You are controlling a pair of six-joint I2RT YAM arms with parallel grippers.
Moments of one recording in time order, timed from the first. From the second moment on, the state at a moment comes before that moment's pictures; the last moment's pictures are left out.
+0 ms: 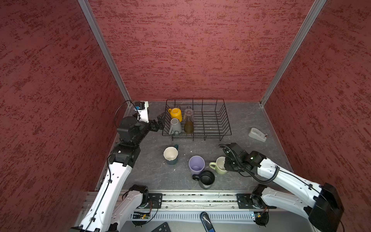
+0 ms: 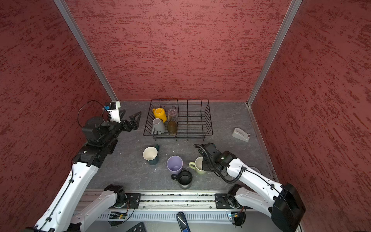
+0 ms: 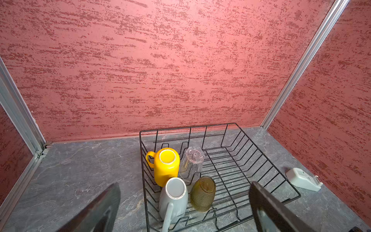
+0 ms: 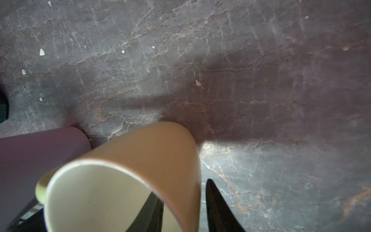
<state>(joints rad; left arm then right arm) -0.16 0.86 0.97 -0.22 0.17 -0.16 0.73 1.06 0.67 -0.82 0.03 0.81</state>
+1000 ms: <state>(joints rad) -0.16 0.85 0.90 -0.15 0.24 -0.18 0.73 0.94 0.98 -1.00 0.23 0.72</state>
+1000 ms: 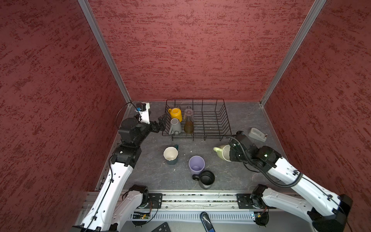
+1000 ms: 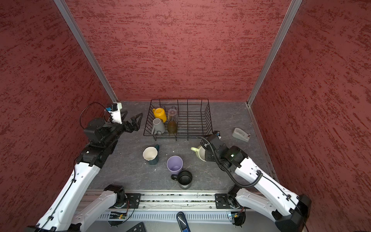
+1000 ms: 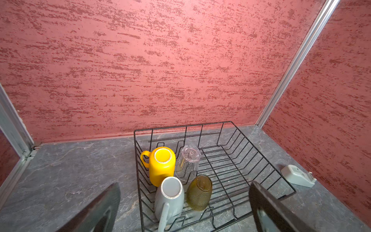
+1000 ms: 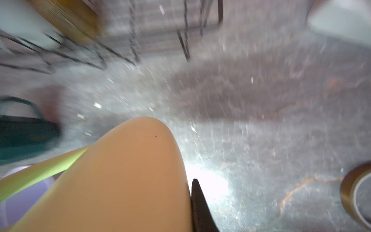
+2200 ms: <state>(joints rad) -0.49 0.91 0.55 0.55 0.79 -0.13 0.50 1.03 0.87 -0.01 -0.71 0.75</state>
